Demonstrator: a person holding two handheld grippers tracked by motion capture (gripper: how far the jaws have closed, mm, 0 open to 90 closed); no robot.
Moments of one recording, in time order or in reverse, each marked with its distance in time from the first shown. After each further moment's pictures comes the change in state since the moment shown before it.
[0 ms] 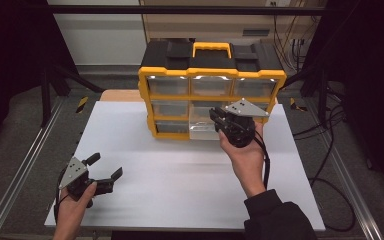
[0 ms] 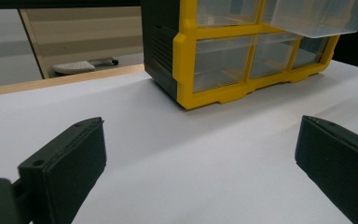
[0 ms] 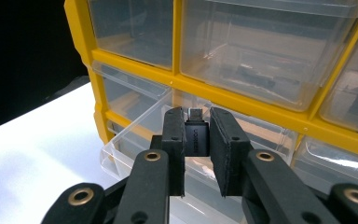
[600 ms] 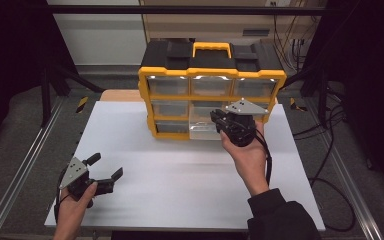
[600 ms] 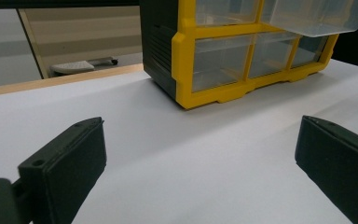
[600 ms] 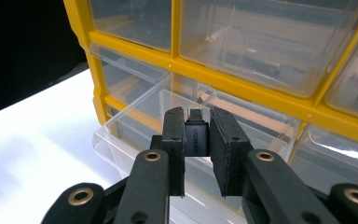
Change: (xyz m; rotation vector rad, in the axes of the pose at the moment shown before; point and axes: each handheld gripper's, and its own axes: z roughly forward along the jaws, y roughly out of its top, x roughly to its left) left arm 0.000 0.000 0.000 0.001 0.000 0.003; right arm -0.007 -0.003 0.004 0.055 0.022 -0.011
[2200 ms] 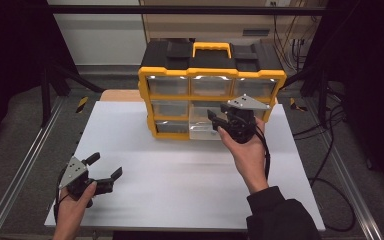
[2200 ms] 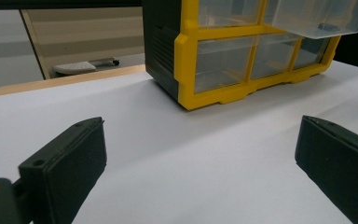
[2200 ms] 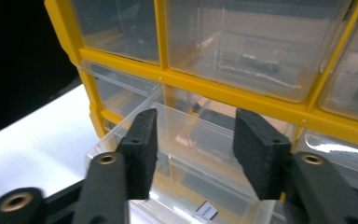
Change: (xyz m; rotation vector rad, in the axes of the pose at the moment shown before) left arm 0.000 0.000 0.000 0.000 0.004 0.001; right arm -0.005 0.005 0.006 -0.016 -0.011 0.075
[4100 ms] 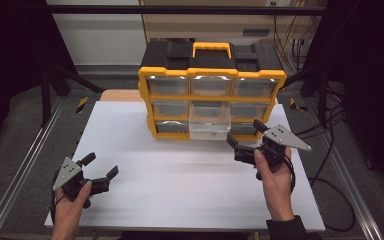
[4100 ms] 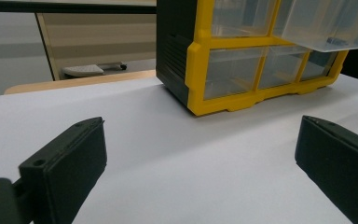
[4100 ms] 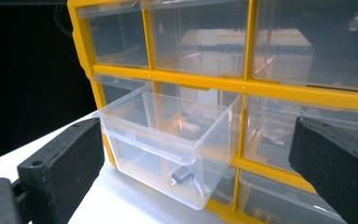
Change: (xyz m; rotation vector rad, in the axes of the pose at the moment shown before) left arm 0.005 0.000 -0.009 -0.037 0.032 -0.038; right arm -0.029 -0.062 -0.063 -0.227 0.031 0.031
